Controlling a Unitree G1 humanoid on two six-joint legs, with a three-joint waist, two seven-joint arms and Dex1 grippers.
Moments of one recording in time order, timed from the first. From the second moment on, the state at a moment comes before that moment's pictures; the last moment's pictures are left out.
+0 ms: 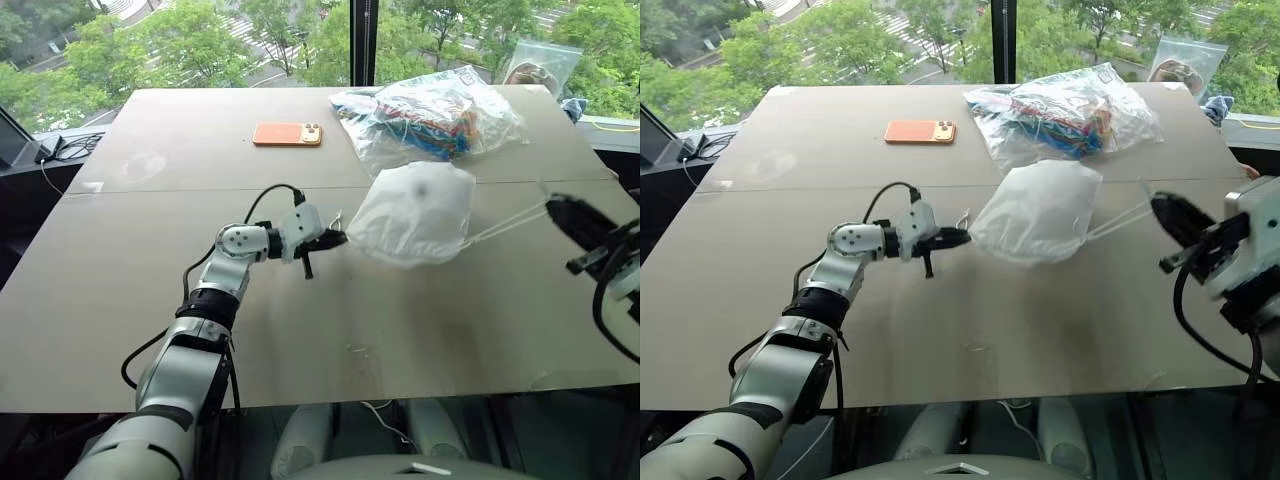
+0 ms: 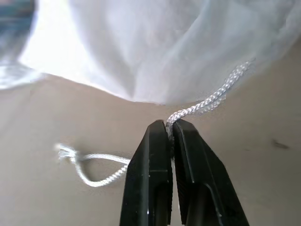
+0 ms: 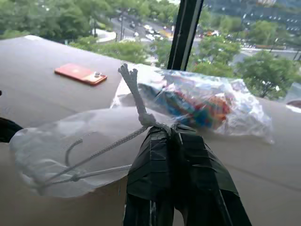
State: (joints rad) left arm -0.73 0.41 -0.07 0.66 -0.08 -0.29 -1.01; right arm -0.04 -0.74 -0.62 -0.79 0.88 0.75 0.22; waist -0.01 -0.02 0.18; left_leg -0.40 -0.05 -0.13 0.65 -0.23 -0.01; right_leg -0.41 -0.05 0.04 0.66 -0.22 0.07
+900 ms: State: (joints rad) left arm -1.04 0.53 0.10 0.70 -0.06 -0.13 -0.33; right arm -0.43 -0.87 -0.45 -0.43 0.36 0.52 0.14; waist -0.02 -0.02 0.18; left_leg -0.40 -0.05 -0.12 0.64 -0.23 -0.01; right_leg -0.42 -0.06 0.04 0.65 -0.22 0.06
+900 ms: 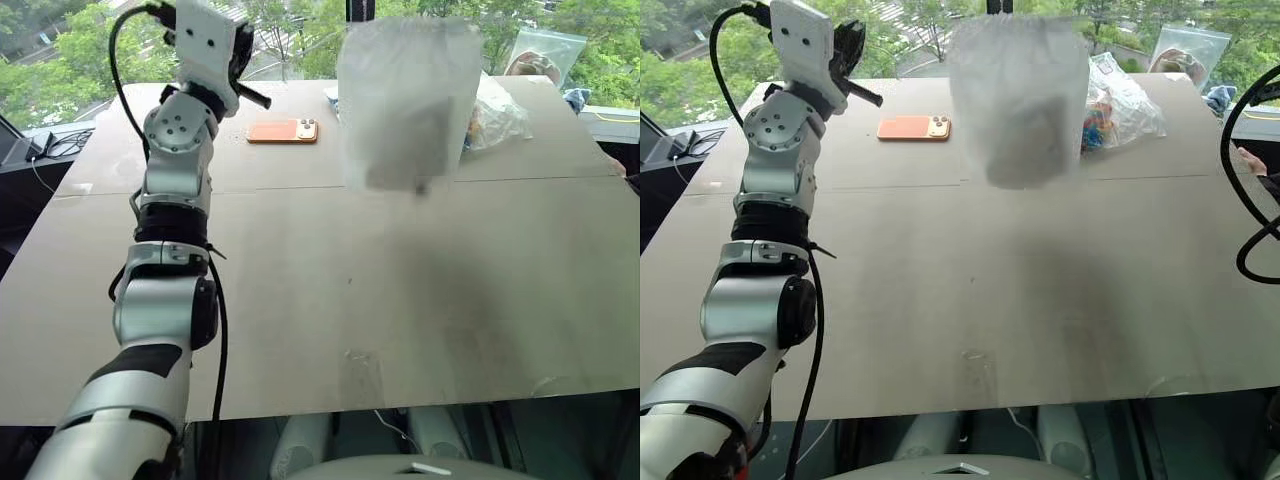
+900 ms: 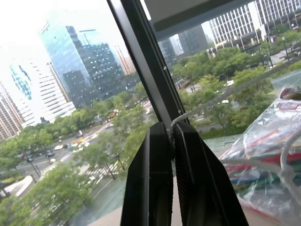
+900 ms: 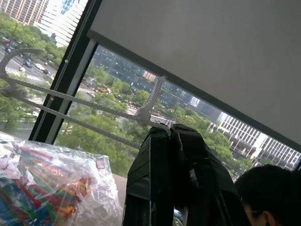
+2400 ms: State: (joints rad) left arm 0.10 0.69 0.28 -0.18 -0.54 0.37 -0.93; right arm 0.38 -0.64 -0.31 -0.61 0.41 0.43 0.59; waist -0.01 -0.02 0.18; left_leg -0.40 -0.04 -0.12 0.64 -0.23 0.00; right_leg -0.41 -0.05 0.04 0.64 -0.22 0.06
